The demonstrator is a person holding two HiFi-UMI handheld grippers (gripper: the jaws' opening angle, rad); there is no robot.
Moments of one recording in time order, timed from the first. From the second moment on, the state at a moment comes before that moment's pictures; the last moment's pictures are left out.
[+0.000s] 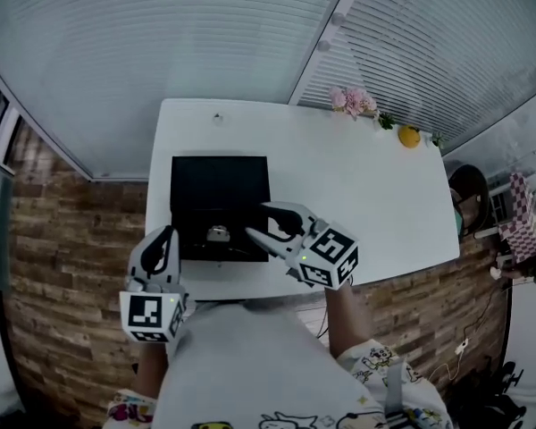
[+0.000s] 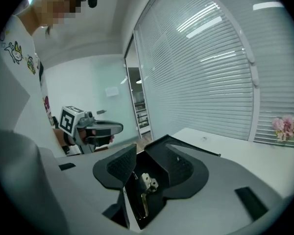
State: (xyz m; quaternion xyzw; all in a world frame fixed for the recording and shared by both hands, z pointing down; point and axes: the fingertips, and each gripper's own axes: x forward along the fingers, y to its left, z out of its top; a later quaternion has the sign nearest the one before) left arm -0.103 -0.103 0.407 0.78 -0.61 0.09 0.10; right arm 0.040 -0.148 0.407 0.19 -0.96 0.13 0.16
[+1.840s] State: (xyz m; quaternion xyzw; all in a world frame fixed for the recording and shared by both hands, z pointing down) left arm -0.037 -0.103 0.419 0.84 -0.51 0.10 0.13; right arm 0.141 -0.126 0.402 0.43 -0.89 0.13 0.06
